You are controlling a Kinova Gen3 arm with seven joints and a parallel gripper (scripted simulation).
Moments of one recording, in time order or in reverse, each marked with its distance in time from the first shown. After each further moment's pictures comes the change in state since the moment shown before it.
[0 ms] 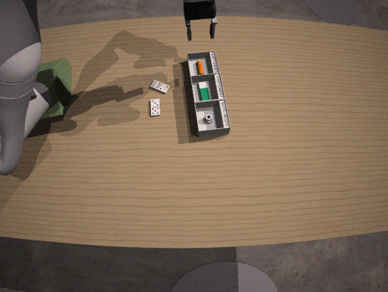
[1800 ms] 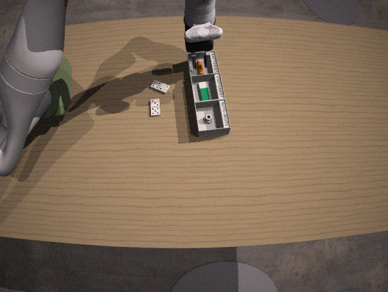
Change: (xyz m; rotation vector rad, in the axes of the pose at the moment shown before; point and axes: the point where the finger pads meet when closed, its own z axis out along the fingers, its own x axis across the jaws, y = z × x) arm -0.001 0.001 0.139 -0.002 -0.003 0.000
